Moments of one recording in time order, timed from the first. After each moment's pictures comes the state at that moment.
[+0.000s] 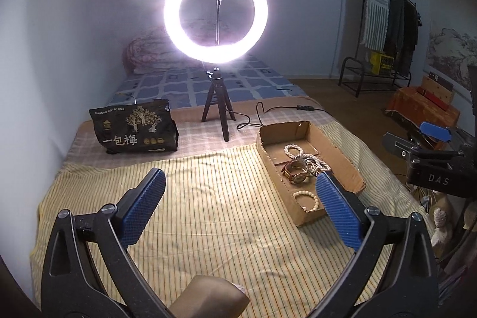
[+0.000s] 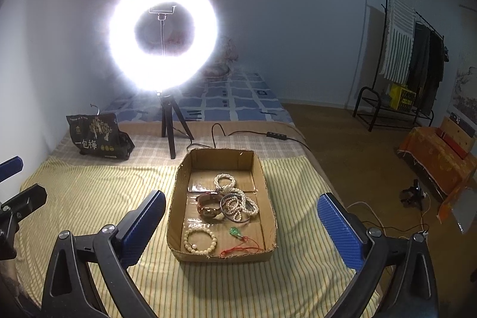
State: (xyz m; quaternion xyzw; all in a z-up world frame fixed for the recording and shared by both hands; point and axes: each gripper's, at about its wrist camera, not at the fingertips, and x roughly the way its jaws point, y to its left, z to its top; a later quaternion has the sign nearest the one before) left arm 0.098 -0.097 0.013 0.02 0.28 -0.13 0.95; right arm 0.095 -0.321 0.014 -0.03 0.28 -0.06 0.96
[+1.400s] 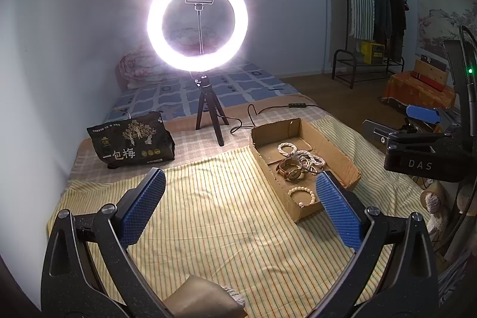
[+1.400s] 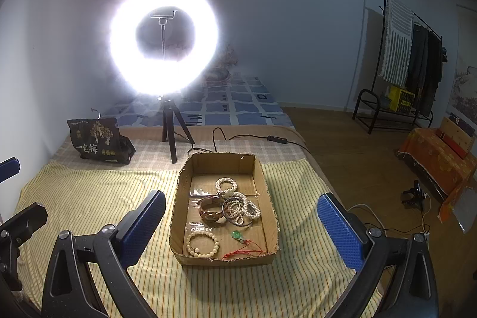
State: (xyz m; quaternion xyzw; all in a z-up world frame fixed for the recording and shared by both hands) left arm 0.080 -0.112 0.023 0.06 0.26 -0.15 0.95; right arm 0.094 -0.318 0.016 -0.03 0.27 -0.06 0.96
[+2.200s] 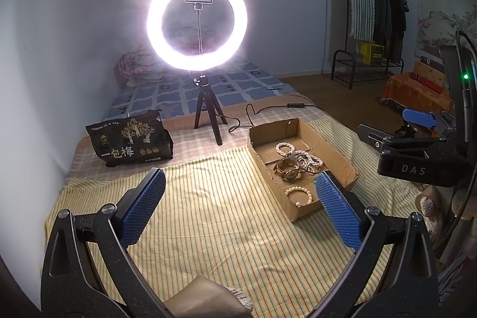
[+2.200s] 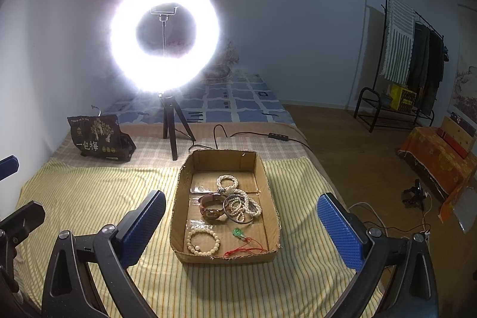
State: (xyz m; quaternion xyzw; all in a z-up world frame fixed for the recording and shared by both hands) left arm 0.078 -0.116 0.024 0.06 0.26 -0.15 0.95; right arm 0.093 -0.317 0.010 -0.03 0.28 -0.06 0.96
